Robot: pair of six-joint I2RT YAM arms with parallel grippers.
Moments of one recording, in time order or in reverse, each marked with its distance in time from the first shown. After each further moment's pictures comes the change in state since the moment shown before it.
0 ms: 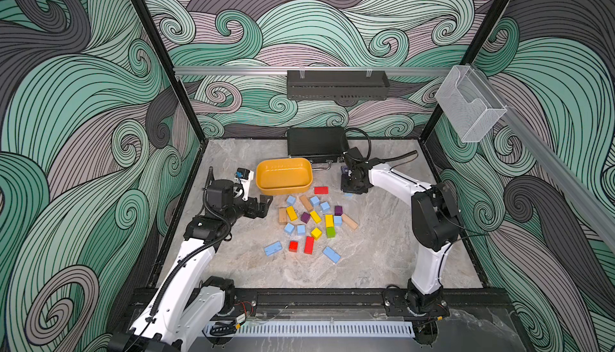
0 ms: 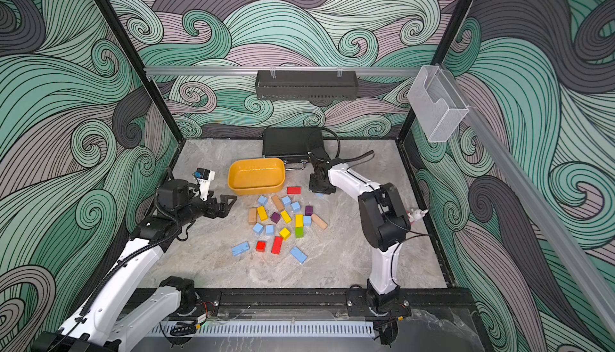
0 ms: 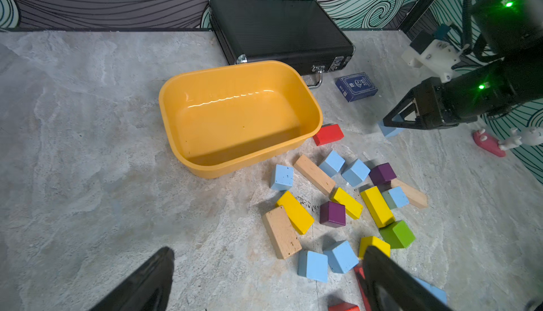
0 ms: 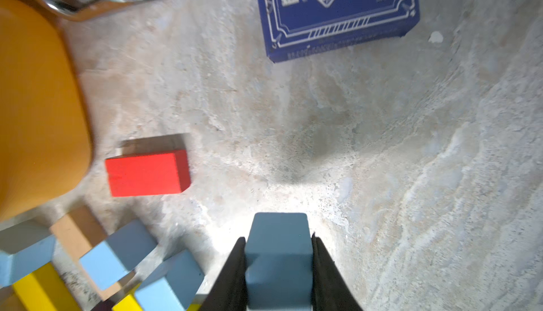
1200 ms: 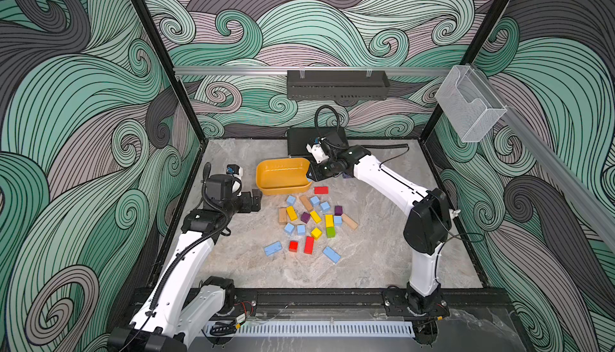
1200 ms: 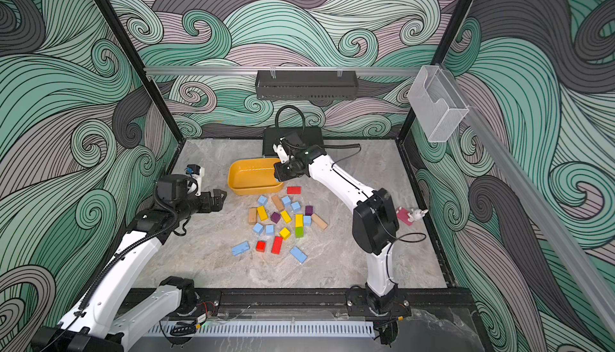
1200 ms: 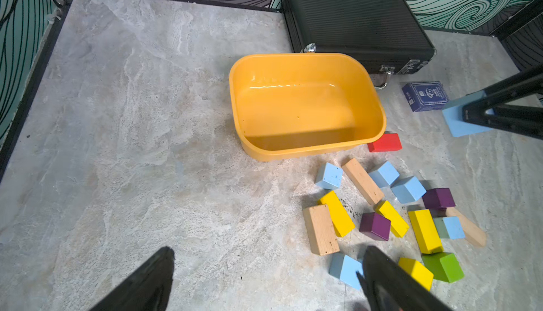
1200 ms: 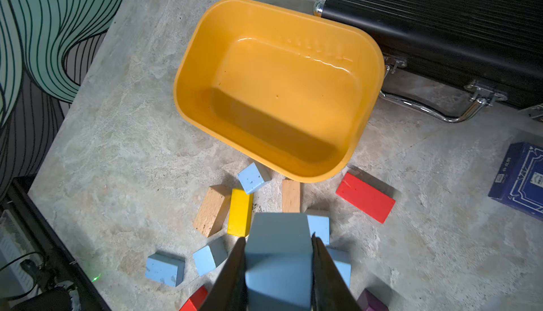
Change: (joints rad) left arm 0.035 0.071 0.072 -0.126 -0.196 -0.094; right arm 0.205 0.116 0.414 -0.067 -0.222 -0.286
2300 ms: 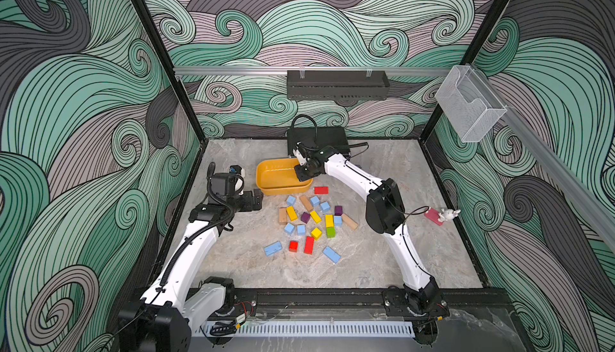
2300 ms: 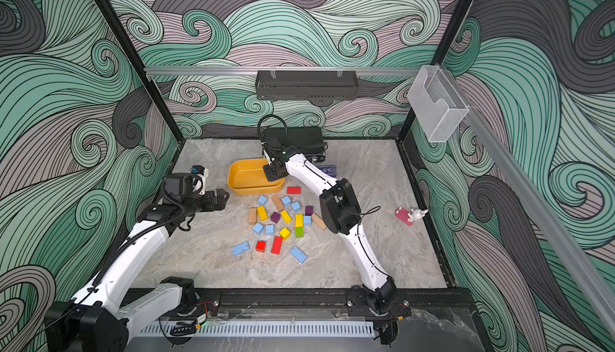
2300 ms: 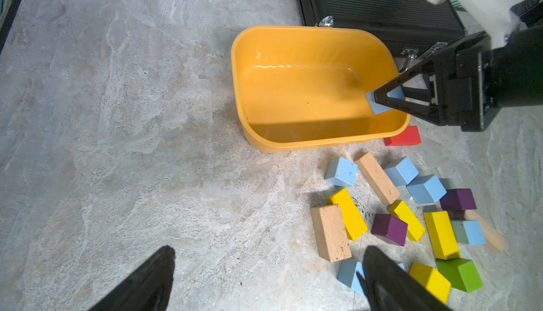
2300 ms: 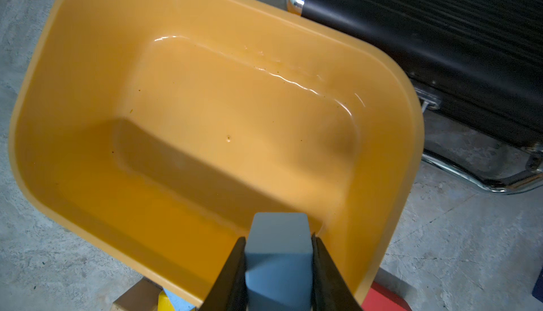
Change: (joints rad) left arm 0.028 0.106 -0.025 0.056 0.037 -0.002; right arm 0.032 0.426 0.391 -0.064 0.156 -0.023
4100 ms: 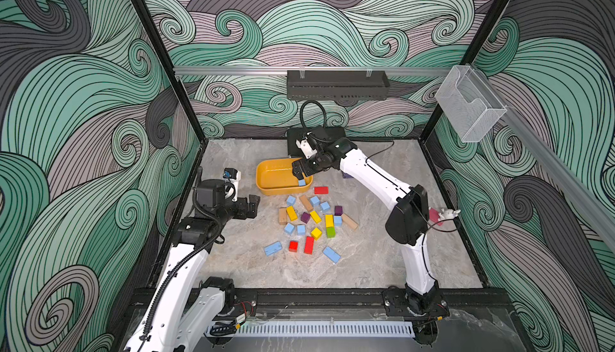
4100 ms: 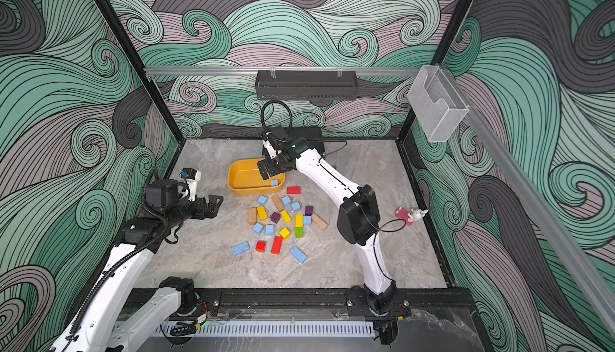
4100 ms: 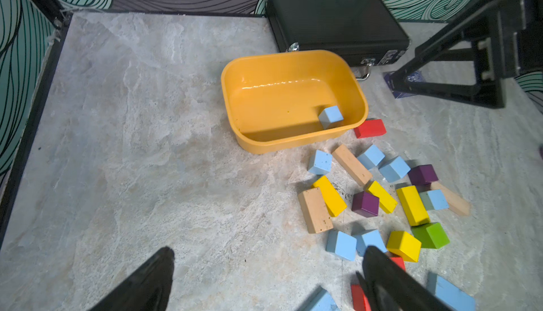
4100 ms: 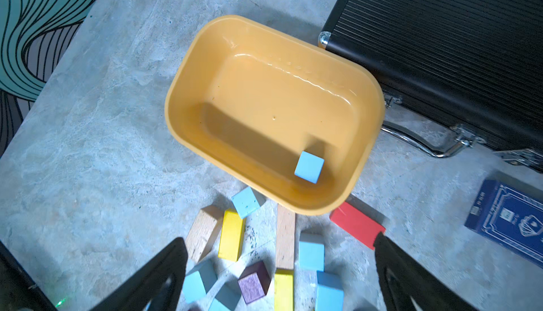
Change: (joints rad) left arm 0.000 -0.219 0.058 -0.159 0.061 0.115; right arm 0.010 -0.339 -0.171 -0.075 -0.063 -0.024
